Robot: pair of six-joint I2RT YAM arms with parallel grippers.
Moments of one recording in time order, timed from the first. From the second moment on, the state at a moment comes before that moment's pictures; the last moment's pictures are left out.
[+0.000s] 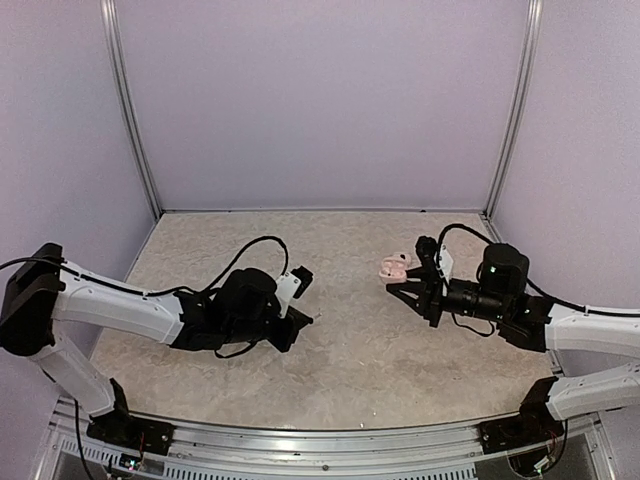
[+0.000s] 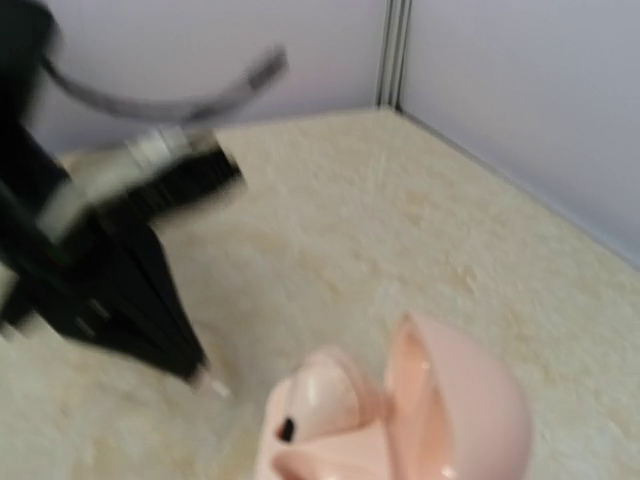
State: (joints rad) left arm -1.02 1.58 0.76 0.21 -0.14 -0.20; right arm 0.72 1.02 0.49 0.41 -0.36 -0.14
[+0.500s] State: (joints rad) left arm -1.11 1.51 0.90 -0.12 -0.33 -0.09; right arm 0.72 1.18 0.49 0.39 -0.36 -0.18
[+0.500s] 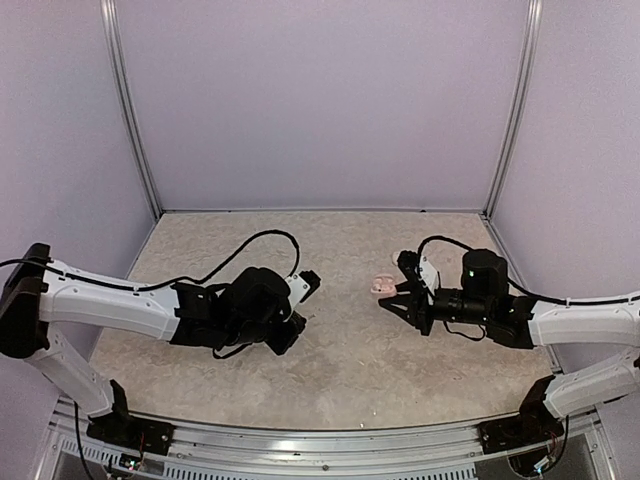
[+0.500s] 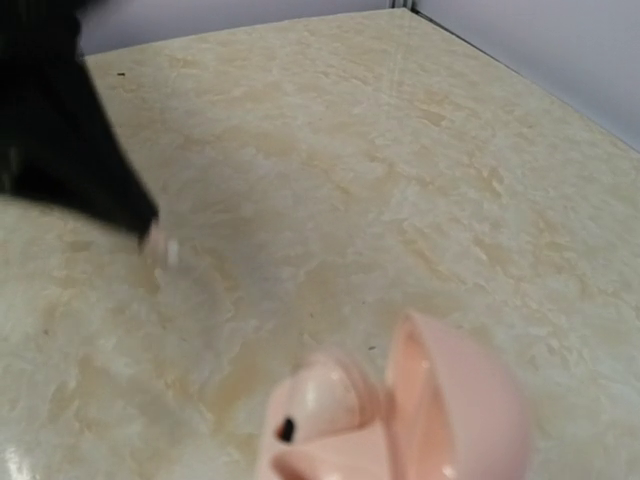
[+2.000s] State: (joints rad) left arm -1.17 1.67 0.79 0.03 -0.25 -0.13; right arm 0.69 1.10 0.49 0.39 -0.34 -0.12
